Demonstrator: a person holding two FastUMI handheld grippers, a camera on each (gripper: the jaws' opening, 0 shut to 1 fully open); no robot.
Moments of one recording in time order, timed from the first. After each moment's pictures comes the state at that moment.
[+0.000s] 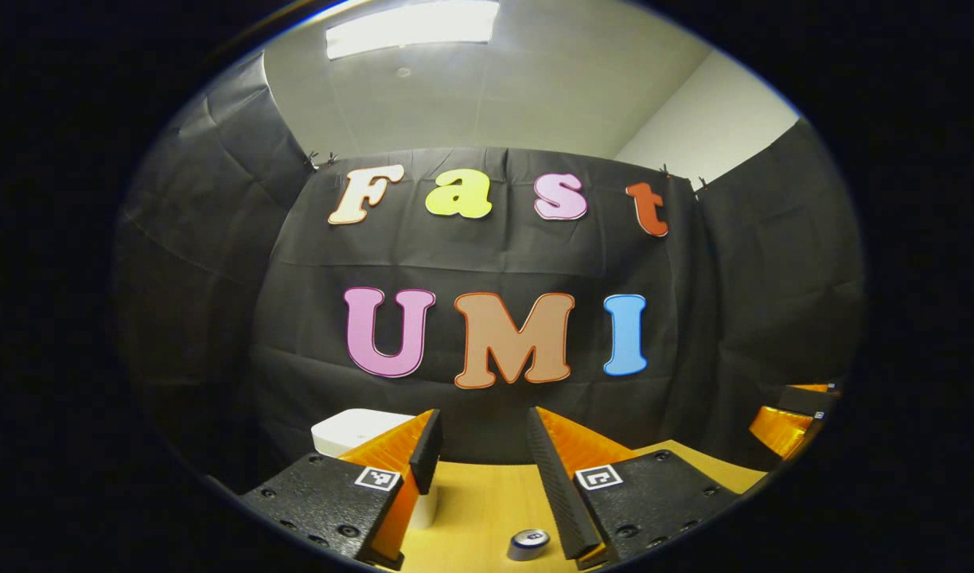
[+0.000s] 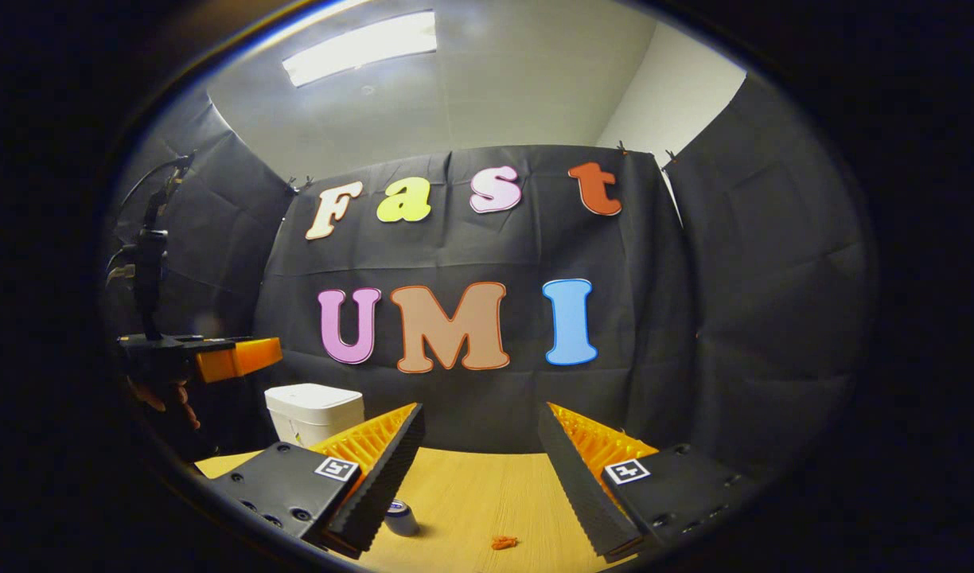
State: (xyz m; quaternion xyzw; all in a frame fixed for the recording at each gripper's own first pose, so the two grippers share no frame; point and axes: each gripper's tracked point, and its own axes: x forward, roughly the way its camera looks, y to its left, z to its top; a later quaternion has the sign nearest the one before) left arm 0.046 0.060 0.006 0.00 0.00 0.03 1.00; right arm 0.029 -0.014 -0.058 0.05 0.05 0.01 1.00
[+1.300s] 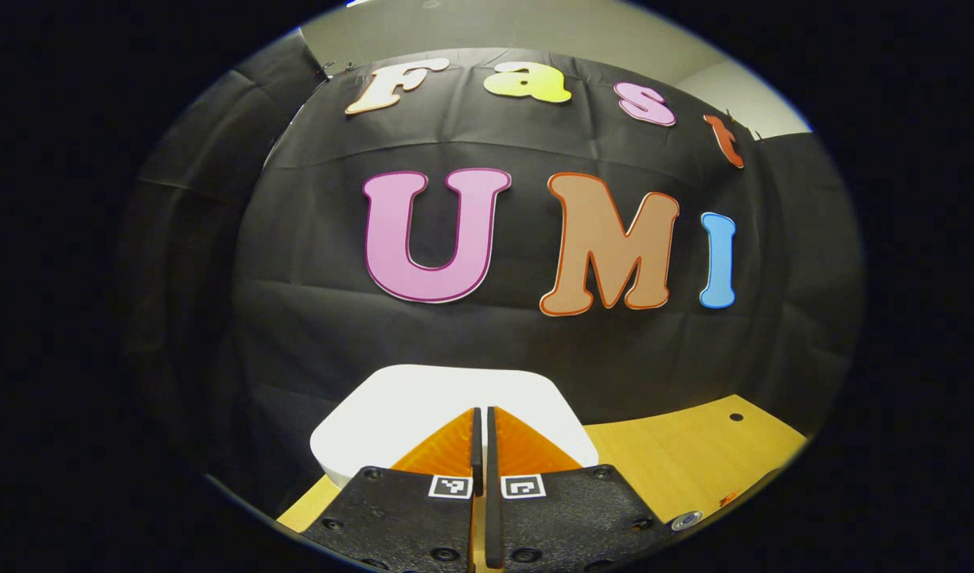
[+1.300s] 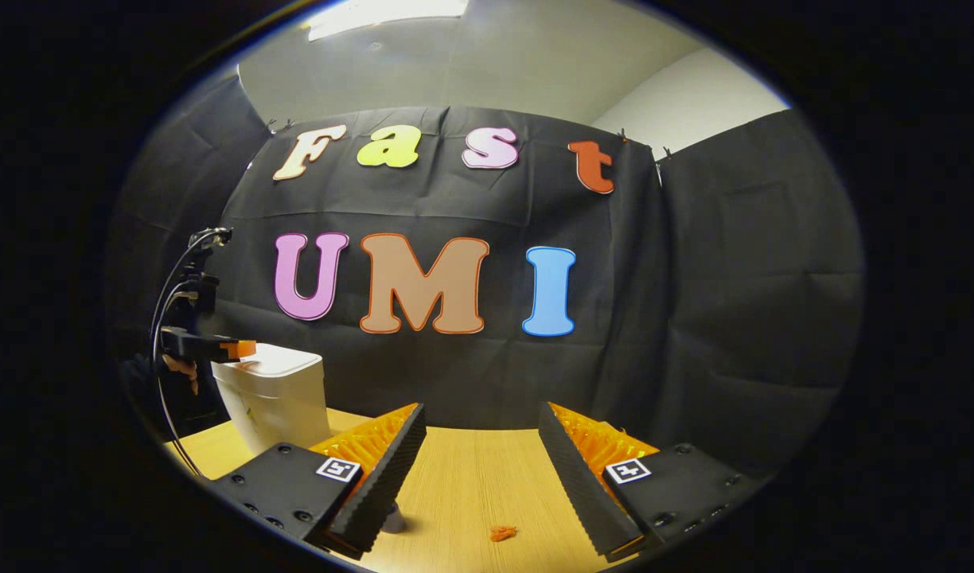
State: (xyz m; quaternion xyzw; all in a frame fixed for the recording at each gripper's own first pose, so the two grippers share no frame) left arm 0.194 0.236 -0.157 -0.02 0.15 0.05 0.99; right arm 0.075 0.044 -0.105 -0.02 0.12 -0.08 0.99
